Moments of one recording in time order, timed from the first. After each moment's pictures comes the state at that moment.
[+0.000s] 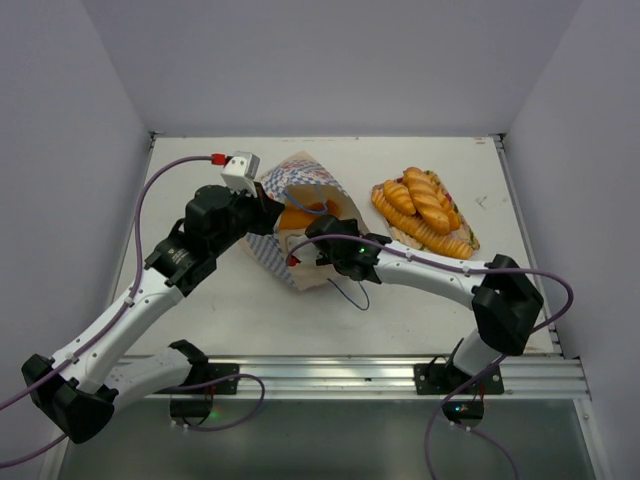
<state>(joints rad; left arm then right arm) -0.59 1.01 1.02 -0.28 -0.04 -0.38 0.96 1.61 1.15 -0.40 0.56 -0.97</state>
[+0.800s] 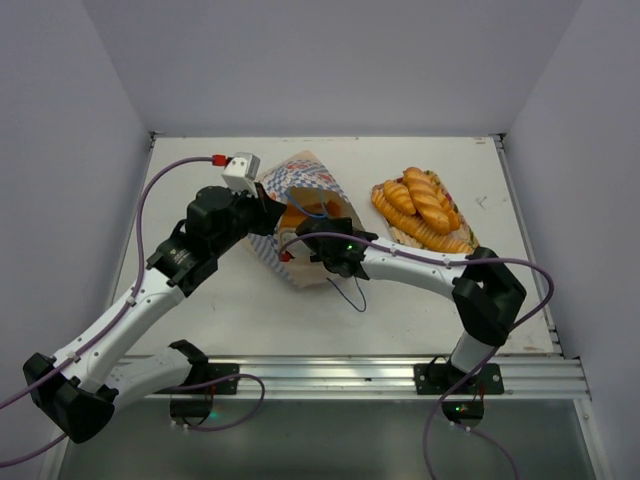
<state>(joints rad) -0.59 1.02 1.00 -0.25 -0.03 -0.40 0.97 1.71 1.21 -0.39 0.62 -0.93</state>
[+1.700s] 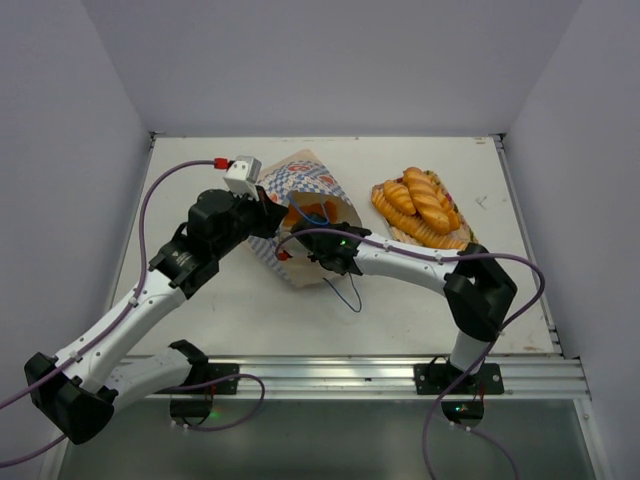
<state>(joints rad) -0.59 1.01 0.96 -0.22 0.00 -0.41 0.97 1.77 1.28 -0.48 0.61 -0.87</state>
